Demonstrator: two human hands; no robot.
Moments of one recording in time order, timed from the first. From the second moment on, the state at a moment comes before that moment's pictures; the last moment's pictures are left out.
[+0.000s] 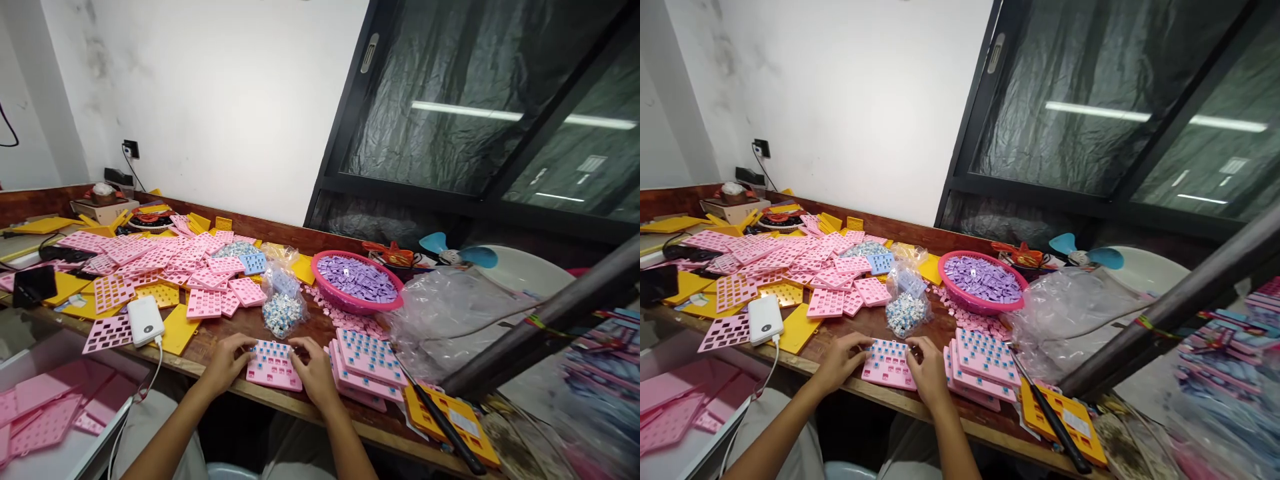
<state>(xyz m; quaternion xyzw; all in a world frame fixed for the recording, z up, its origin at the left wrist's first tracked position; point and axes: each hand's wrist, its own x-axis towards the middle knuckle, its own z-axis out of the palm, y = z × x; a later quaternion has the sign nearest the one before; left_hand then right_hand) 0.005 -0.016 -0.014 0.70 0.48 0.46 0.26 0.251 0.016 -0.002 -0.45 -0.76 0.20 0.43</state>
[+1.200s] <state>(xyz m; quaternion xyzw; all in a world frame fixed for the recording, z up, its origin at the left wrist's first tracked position) 0.005 -0.044 -0.020 0.76 0.49 0.36 0.23 0.228 0.006 -0.021 -0.36 -0.80 0.24 0.41</state>
